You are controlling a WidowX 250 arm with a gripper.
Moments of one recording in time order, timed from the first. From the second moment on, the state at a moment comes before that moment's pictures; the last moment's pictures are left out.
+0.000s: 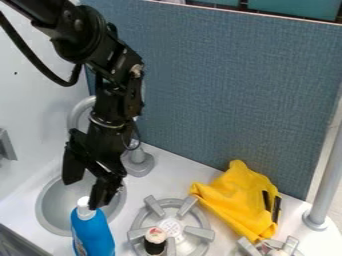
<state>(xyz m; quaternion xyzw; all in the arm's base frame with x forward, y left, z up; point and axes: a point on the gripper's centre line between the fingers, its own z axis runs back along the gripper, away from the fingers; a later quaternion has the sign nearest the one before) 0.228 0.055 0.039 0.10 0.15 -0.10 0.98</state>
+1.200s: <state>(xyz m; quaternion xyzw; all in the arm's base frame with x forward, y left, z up) 0.228 0.070 -0.002 0.02 0.17 -0.08 0.98</state>
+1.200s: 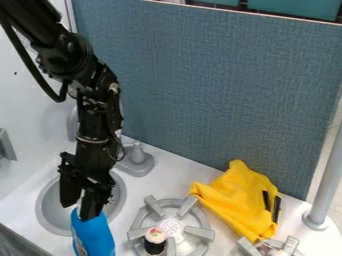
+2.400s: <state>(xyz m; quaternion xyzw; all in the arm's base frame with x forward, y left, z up) 0.332 0.037 0.072 -0.01 0.01 -0.01 1.00</state>
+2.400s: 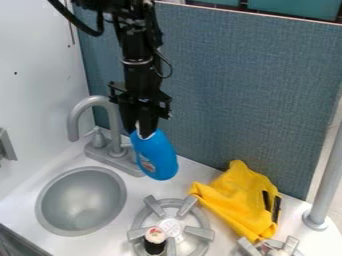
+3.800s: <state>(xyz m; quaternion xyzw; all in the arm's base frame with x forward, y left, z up) 0.375 0.049 0.001 -0.04 0.11 0.24 0.96</state>
